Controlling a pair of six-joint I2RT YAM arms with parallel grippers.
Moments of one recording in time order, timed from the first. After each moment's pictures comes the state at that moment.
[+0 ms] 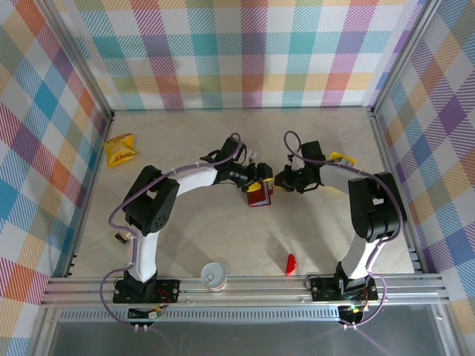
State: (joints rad) left arm -0.63 2.03 1.37 -0.14 0.65 -0.92; right arm 0.26 1.77 1.01 -0.32 -0.65 0.53
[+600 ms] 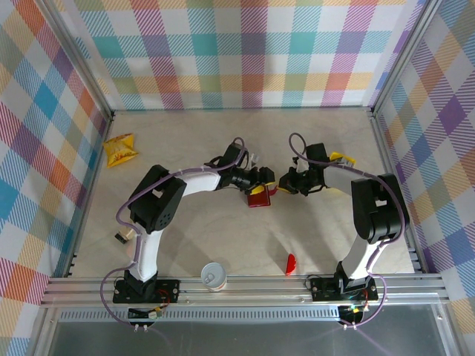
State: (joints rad) left arm -0.64 2.07 1.30 0.02 0.64 -0.93; right arm 0.23 1.75 0.97 -0.33 -0.65 0.53
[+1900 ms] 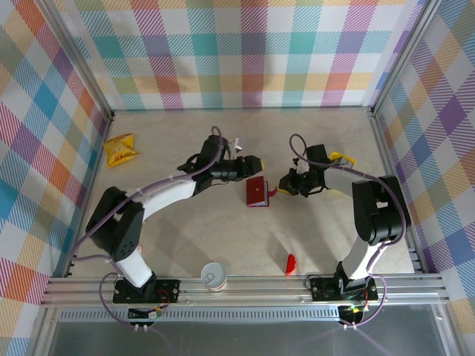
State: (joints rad) left arm -0.60 1.64 1.08 0.05 0.48 -0.87; right arm 0.23 1.74 0.95 -0.33 -0.65 0.54
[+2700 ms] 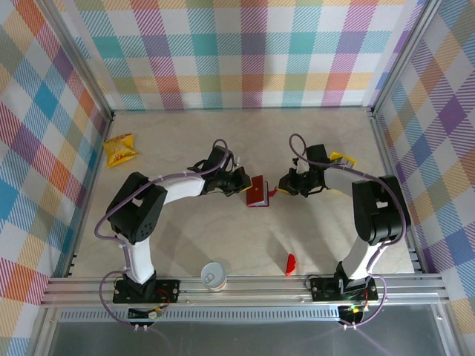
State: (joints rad) left arm -0.59 1.89 1.12 -0.05 0.45 -0.91; right arm 0.23 1.74 0.96 -0.34 -0.66 0.53
